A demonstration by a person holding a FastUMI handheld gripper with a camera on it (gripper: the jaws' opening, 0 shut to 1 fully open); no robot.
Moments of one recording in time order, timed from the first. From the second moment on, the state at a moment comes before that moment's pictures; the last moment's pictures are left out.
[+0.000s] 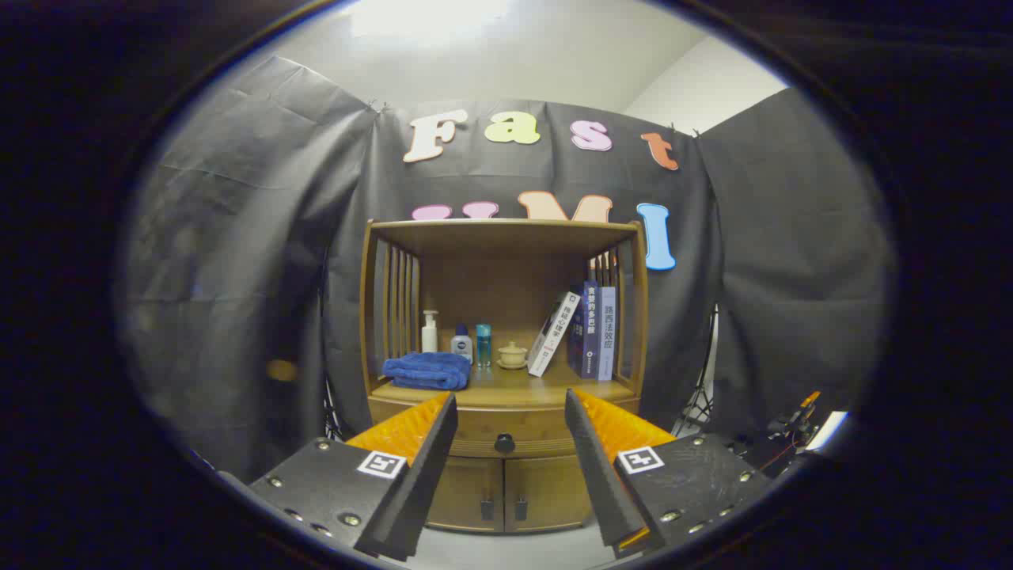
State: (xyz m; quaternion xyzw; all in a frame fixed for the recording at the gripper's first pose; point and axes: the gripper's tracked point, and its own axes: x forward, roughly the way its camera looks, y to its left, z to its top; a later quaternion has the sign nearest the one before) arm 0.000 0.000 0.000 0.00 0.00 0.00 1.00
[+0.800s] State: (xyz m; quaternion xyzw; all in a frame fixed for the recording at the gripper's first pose) arm 0.009 -0.009 -0.013 0.01 0.01 -0.01 1.00
